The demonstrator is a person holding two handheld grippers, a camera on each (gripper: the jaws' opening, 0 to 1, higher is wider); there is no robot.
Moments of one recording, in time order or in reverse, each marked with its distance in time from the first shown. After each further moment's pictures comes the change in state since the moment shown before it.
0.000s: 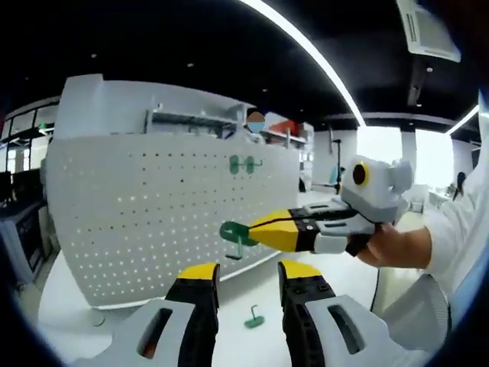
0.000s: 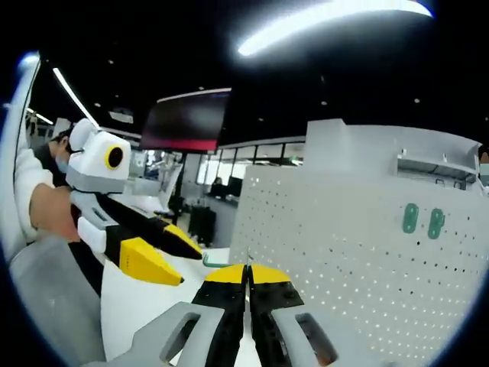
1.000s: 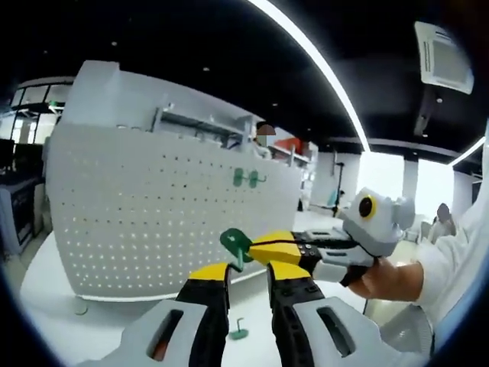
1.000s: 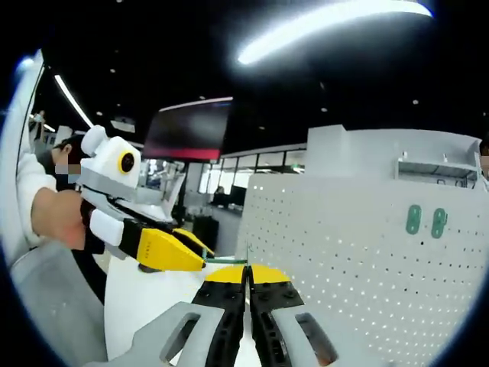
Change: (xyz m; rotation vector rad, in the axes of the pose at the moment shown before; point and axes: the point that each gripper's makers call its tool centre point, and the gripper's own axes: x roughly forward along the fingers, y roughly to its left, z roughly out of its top) left arm 0.000 0.001 0.015 -0.136 -0.078 -0.006; right arm -0.001 0.006 0.003 0.017 -0.046 0.005
